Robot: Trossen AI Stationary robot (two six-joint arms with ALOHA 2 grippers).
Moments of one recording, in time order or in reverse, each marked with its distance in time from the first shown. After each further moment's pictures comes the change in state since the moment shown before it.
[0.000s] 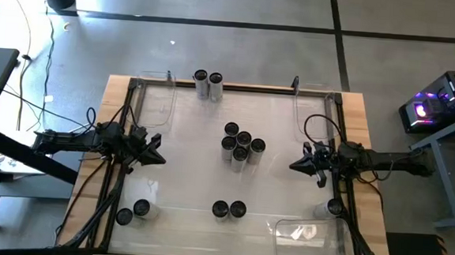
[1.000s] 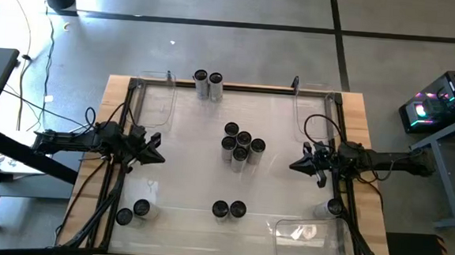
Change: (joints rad) left arm 0.000 0.000 0.000 0.063 -0.009 -0.030; right arm 0.000 0.000 0.000 0.000 0.000 0.000
